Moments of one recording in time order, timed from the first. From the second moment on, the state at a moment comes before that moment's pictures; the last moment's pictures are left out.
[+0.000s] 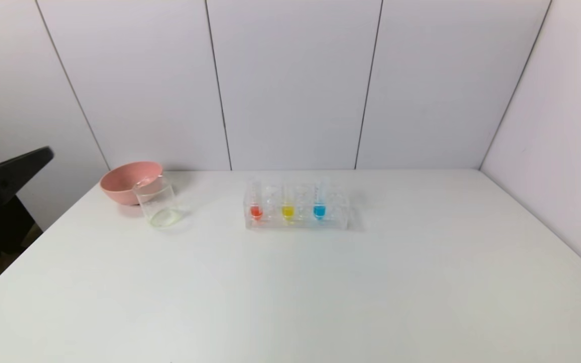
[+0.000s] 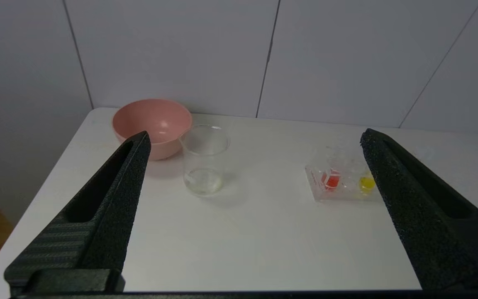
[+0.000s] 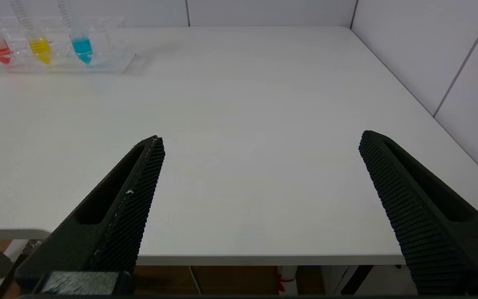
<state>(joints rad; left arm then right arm) -0.10 0.94 -0.61 -0.38 0.03 -0.15 0.00 0.00 0.00 0.00 0.00 0.02</state>
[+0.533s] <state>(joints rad) -0.55 1.59 -0.75 -0.89 0.42 -0.15 0.00 0.00 0.00 0.00 0.00 0.02</state>
